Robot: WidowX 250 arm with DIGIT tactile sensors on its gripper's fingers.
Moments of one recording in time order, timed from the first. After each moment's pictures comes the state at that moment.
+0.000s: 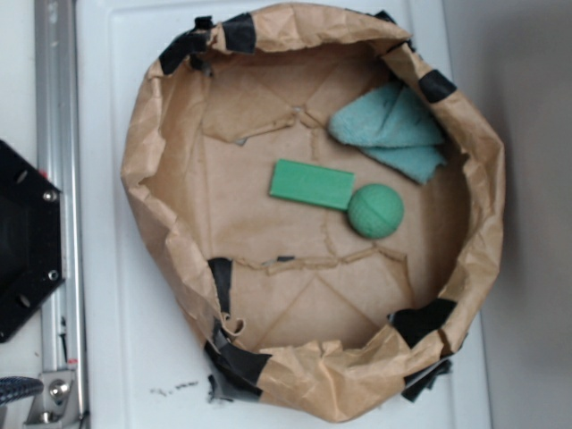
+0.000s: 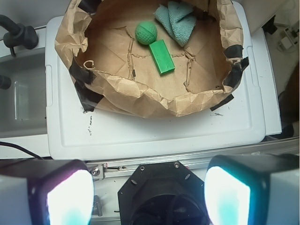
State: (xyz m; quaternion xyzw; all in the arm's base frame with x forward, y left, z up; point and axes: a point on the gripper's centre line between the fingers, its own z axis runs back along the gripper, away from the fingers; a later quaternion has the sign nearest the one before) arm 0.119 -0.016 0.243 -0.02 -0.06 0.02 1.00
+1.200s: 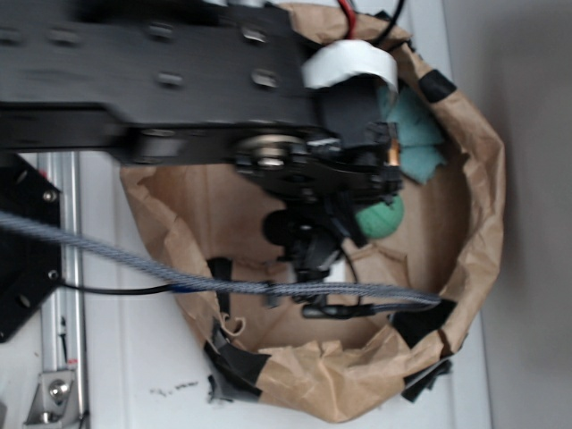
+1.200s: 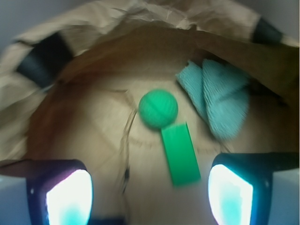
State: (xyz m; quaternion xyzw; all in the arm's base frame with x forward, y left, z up) arm 0.276 -0.010 0.110 -0.03 -0.09 -0.05 0.99
